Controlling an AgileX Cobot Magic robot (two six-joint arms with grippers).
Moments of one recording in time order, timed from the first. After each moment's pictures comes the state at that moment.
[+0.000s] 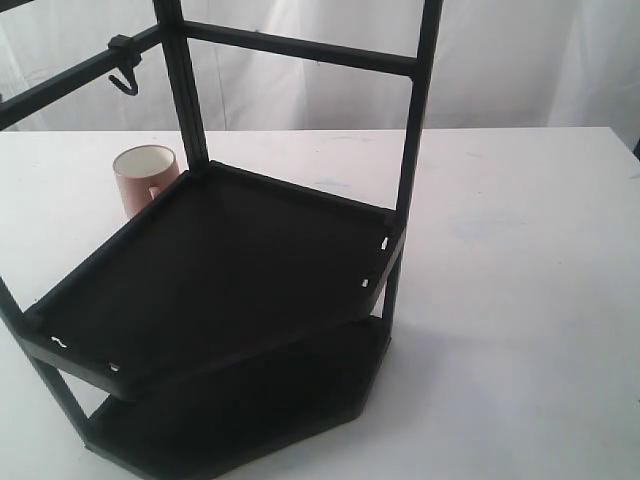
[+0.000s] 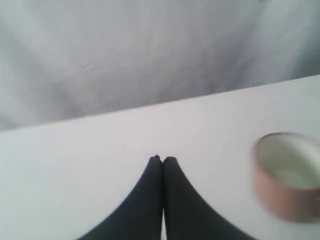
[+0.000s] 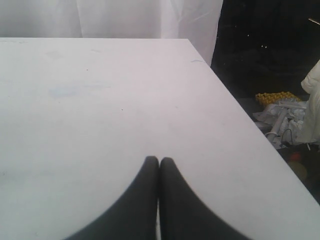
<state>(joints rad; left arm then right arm) 0.21 1.41 -0.96 1.29 -0.02 -1.10 -0.09 0.00 0.00 -0.24 0.35 0.22</state>
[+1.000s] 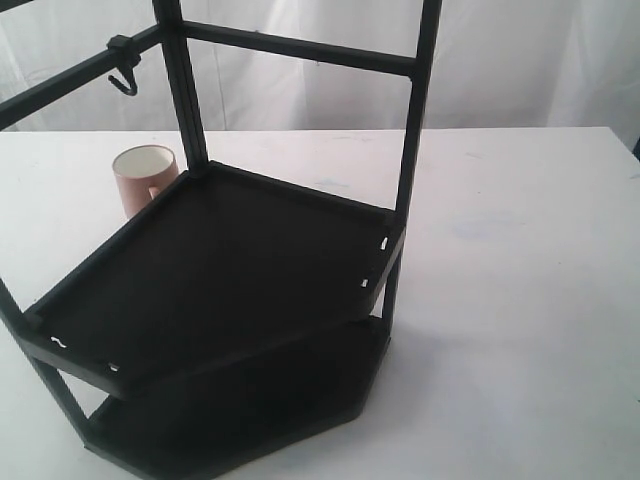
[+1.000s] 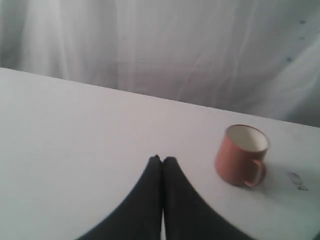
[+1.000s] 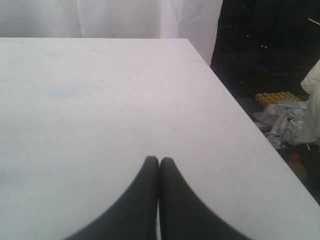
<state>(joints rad) 0.21 0.48 -0.39 0.24 0.16 -0.38 -0.09 0.00 0.00 -0.24 0.35 0.22</state>
